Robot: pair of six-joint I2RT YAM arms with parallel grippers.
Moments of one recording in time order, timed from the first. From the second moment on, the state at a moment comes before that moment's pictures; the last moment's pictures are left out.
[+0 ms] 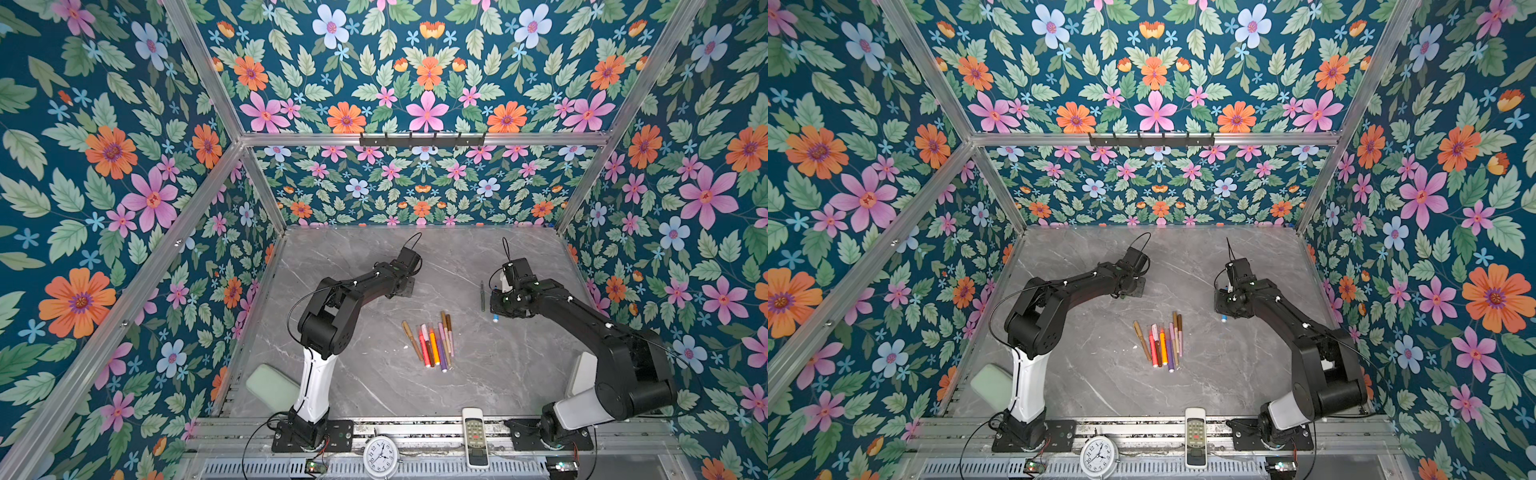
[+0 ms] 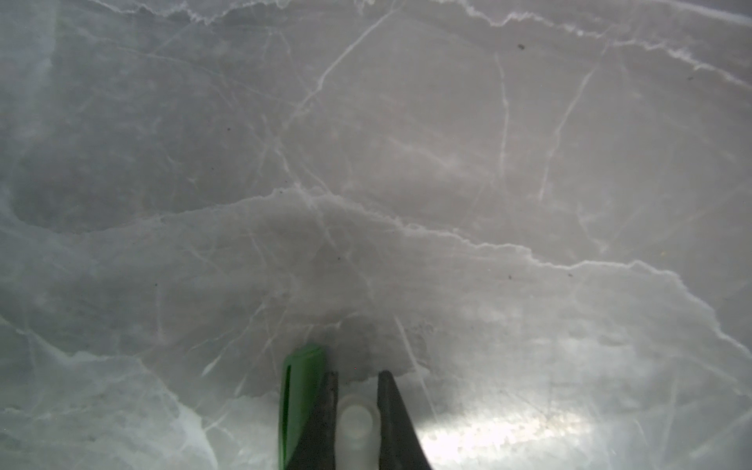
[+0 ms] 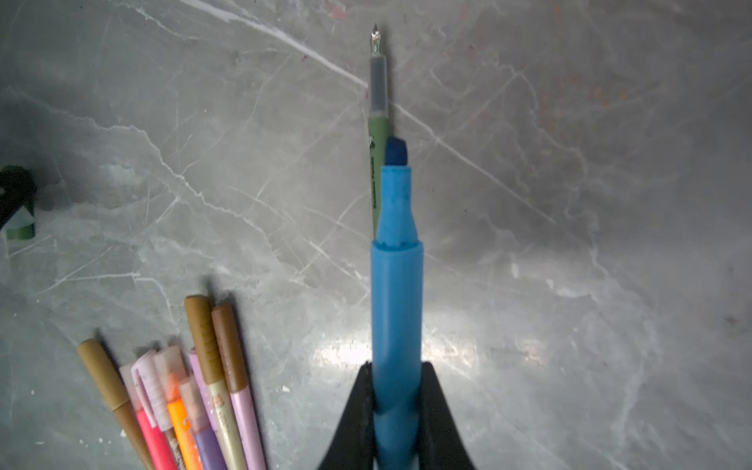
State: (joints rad) left arm -0.60 2.10 1.48 -0.48 -0.26 -0.26; right arm 0.23 1.54 1.01 -0.62 -0.08 0.43
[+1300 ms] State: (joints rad) left arm -0.62 1.82 1.34 -0.50 -0.20 -0.29; right arm 0.23 1.94 1.38 -0.73 -0.08 0.40
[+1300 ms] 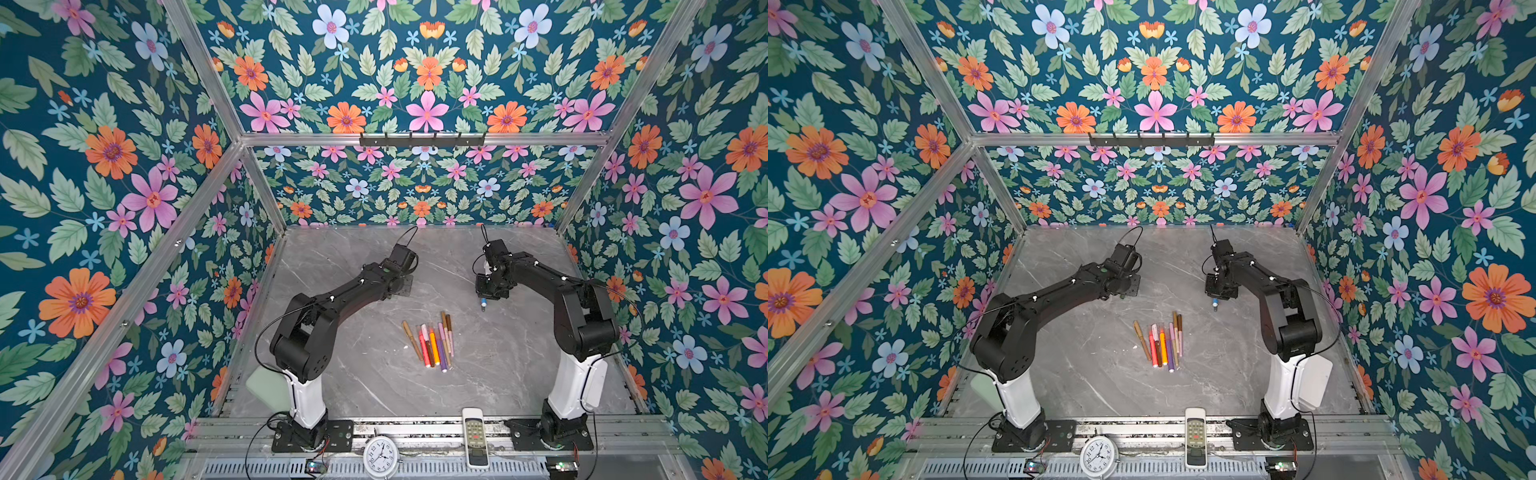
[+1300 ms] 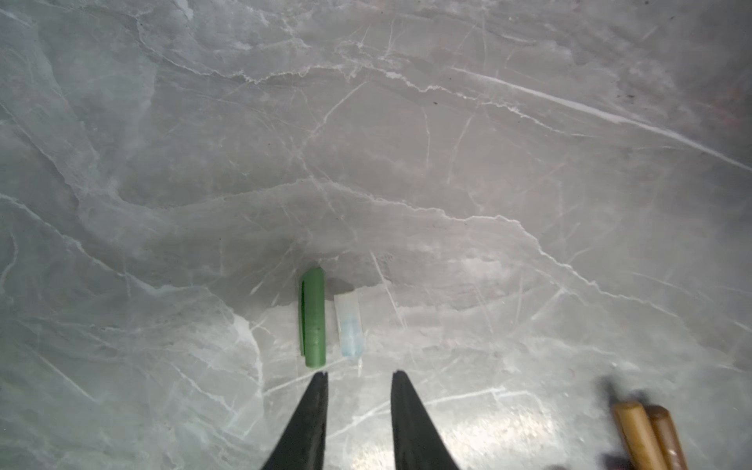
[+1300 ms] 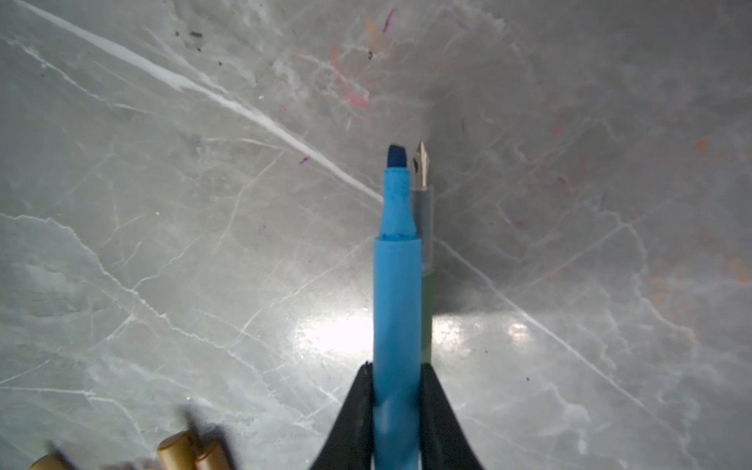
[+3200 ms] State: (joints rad) left arm -0.49 1.53 0.98 -0.33 0.00 -0.38; right arm 0.38 2.01 1.40 -0.81 0.16 0.57
